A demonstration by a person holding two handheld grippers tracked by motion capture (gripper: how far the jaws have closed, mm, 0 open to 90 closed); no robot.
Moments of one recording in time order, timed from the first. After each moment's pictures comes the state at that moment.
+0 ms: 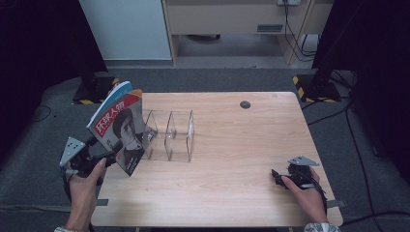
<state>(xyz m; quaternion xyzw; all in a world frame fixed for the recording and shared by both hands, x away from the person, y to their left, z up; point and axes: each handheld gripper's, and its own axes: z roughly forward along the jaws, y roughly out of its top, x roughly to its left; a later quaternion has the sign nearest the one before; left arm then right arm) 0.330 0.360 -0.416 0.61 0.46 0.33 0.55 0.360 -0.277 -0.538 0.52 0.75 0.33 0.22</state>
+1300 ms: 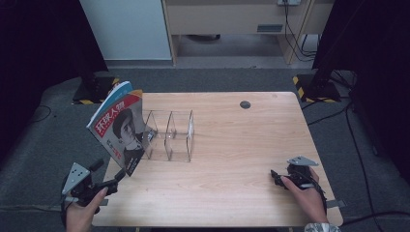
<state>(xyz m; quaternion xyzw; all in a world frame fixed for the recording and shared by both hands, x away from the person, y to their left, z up) 0.273 0.355 -0.450 0.66 0.46 0.30 0.51 0.360 -0.275 -0.538 0.52 0.76 0.33 0.22</state>
